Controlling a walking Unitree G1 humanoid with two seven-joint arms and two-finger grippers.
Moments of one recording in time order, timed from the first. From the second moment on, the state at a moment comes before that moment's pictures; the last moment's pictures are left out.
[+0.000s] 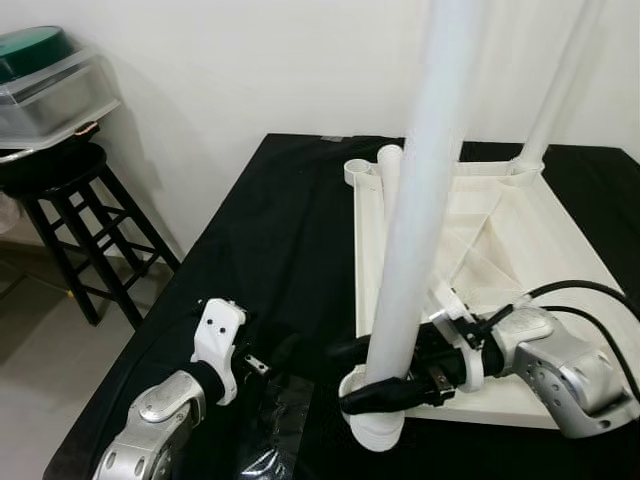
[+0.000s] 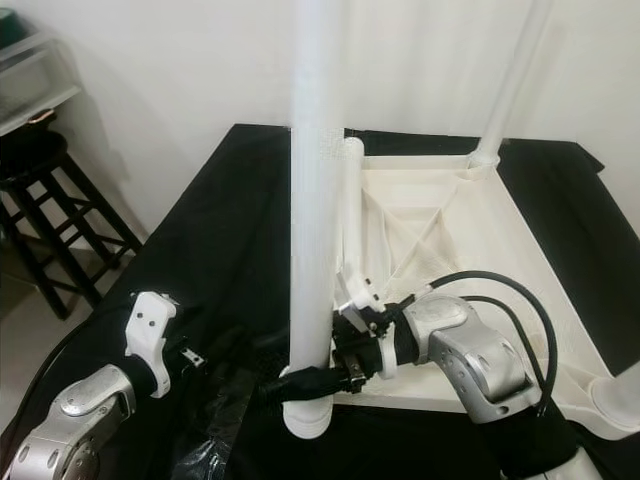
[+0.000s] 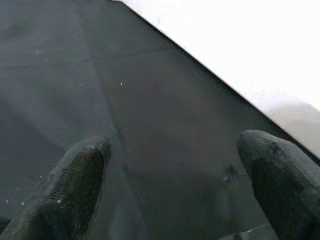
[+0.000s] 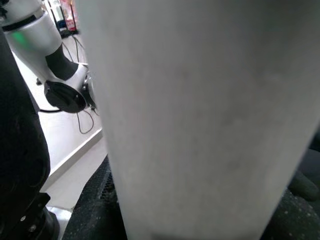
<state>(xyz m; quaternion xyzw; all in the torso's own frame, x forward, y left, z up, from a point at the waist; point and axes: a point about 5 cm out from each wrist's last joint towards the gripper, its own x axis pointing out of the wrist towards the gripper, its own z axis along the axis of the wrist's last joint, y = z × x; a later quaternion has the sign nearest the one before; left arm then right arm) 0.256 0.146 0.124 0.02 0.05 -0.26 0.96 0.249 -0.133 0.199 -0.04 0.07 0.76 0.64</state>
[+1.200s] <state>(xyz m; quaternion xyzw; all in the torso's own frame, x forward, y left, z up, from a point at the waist) 0.231 0.147 0.135 0.02 0.05 -0.26 0.96 0.291 -0.122 0.213 -0.09 0.05 0.80 0.60</state>
